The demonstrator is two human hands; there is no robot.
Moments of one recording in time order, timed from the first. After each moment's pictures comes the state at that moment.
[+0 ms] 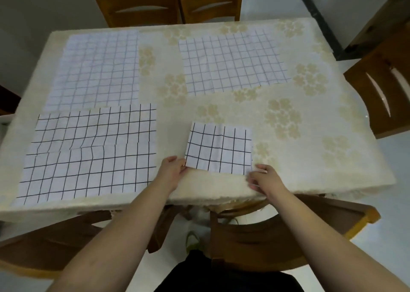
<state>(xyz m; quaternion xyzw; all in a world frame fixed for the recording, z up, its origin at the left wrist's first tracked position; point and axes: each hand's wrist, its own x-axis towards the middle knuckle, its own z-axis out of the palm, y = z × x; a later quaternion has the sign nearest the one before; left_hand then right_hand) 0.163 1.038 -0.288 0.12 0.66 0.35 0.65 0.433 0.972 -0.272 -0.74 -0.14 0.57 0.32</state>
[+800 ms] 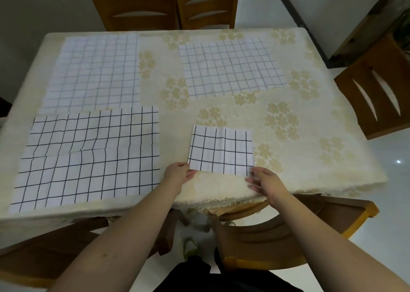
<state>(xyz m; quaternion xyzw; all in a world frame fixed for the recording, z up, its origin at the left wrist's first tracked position) 0.159 1.033 -0.293 0.17 0.68 0.29 0.66 0.420 0.961 -0.277 -0.72 -0.16 0.57 0.36</state>
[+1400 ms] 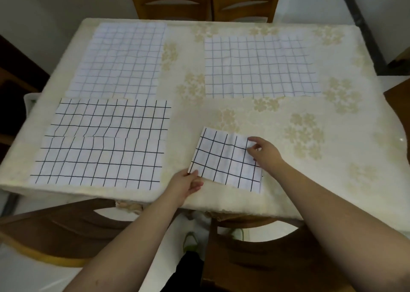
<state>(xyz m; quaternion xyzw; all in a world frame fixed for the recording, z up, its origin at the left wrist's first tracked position) 0.185 1.016 -0.294 0.10 0.68 0.32 0.65 0.436 1.097 -0.270 -0.69 -0.55 0.44 0.17</state>
